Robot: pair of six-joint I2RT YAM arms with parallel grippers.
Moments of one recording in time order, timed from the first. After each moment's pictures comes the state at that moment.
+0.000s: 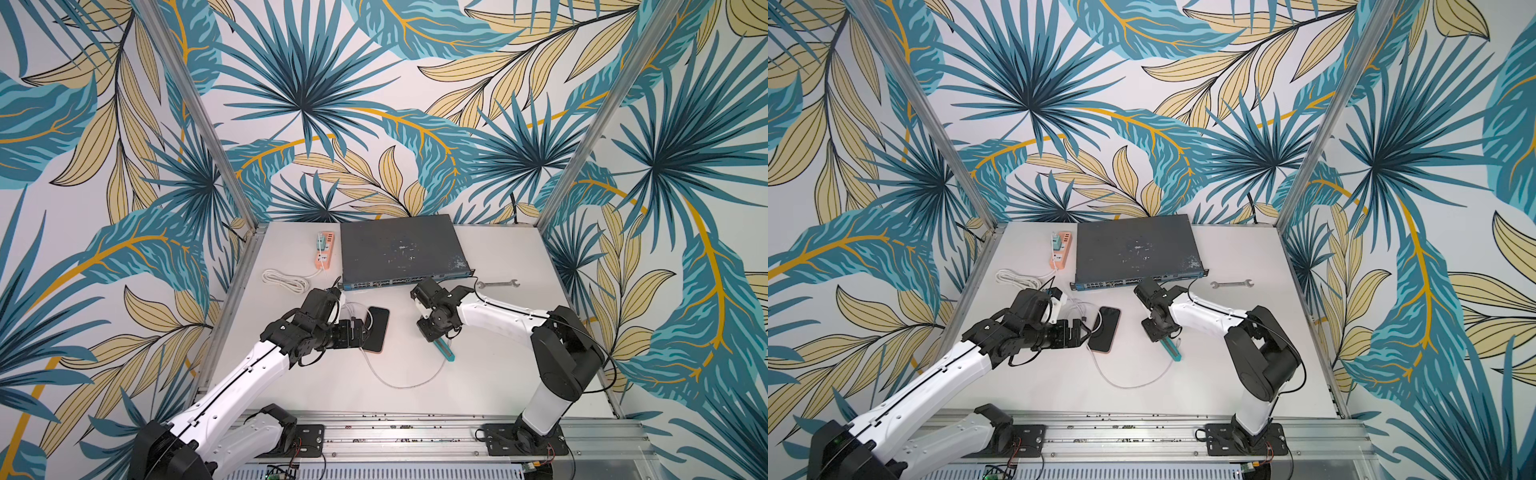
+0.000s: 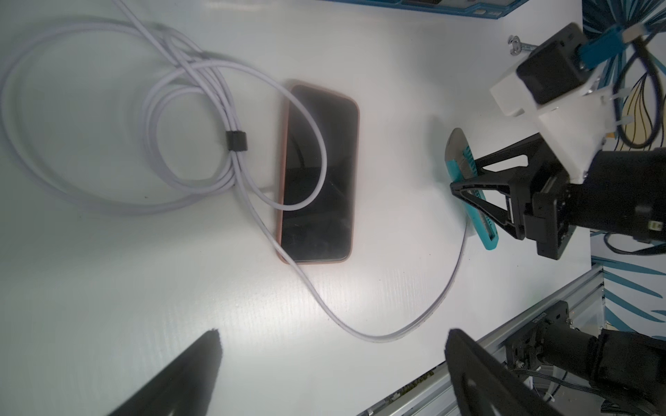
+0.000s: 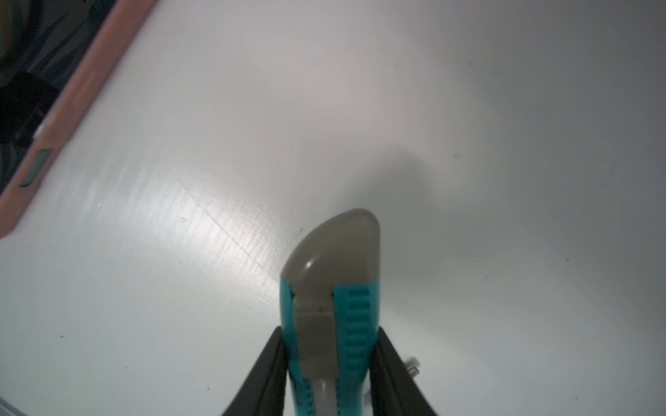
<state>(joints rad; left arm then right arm) -0.47 1.03 0.76 -0.67 0.26 -0.56 0.82 1.73 1.16 -0.74 0.11 0.14</state>
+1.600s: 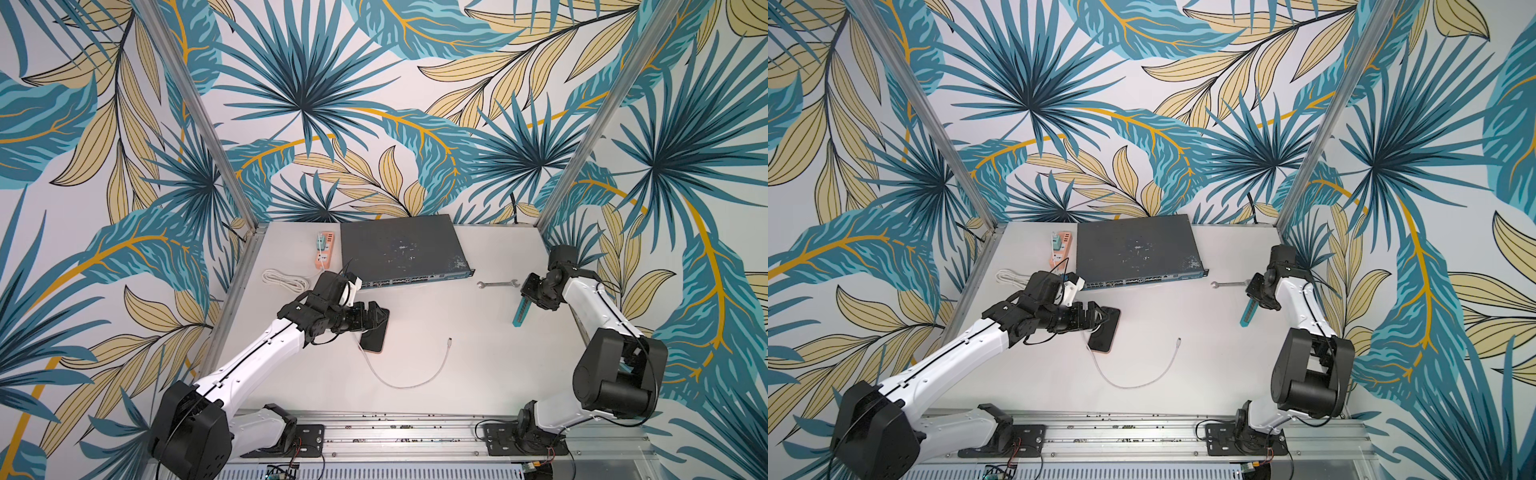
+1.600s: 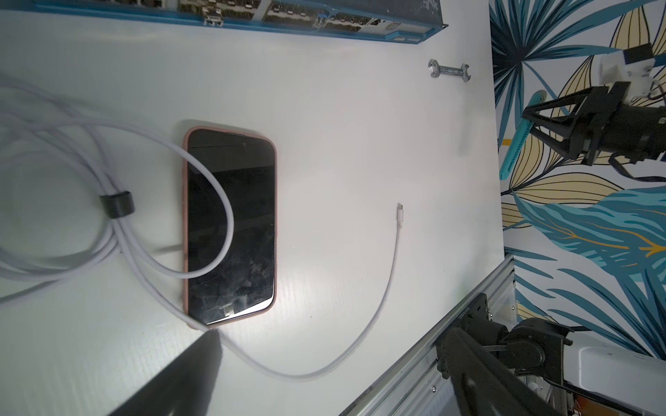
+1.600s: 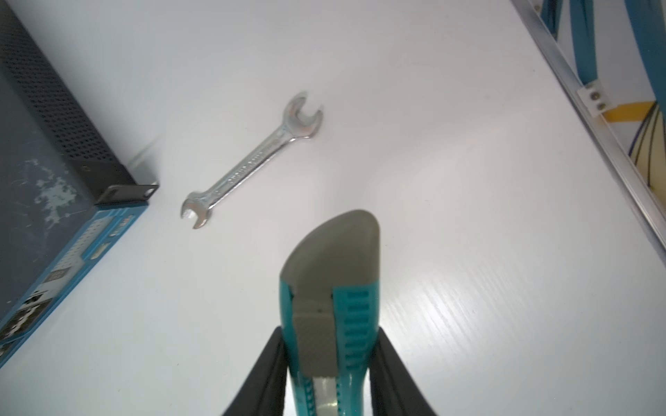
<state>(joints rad) -0.47 1.22 0.90 -0.54 0.42 -0.61 -0.15 1.55 1.14 -0.71 -0.02 0.38</state>
